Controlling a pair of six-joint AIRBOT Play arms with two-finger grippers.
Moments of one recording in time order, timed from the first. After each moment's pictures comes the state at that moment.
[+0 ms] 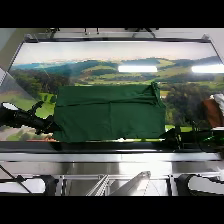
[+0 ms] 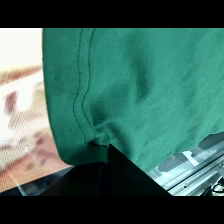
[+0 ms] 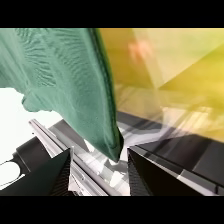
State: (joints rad) left arm 0.41 -1.57 0.85 1.02 -1.31 -1.12; right arm -0.57 -1.46 0.42 -0.66 1.31 0.86
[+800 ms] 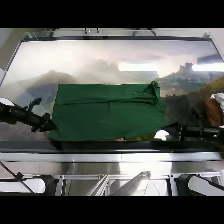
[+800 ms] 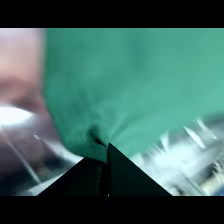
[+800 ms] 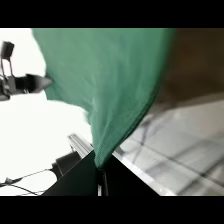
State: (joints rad) left arm 0.41 -1.57 0.98 1.01 -1.49 -1.11; right arm -0.57 -1.27 0.45 -0.44 1.44 0.86
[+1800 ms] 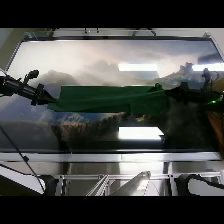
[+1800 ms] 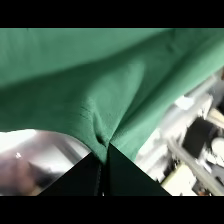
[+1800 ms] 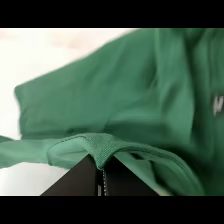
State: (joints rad) left arm 0.36 -1.87 1.60 0.83 -1.73 -1.20; right arm -0.32 -1.41 0.93 -0.36 1.05 0.95
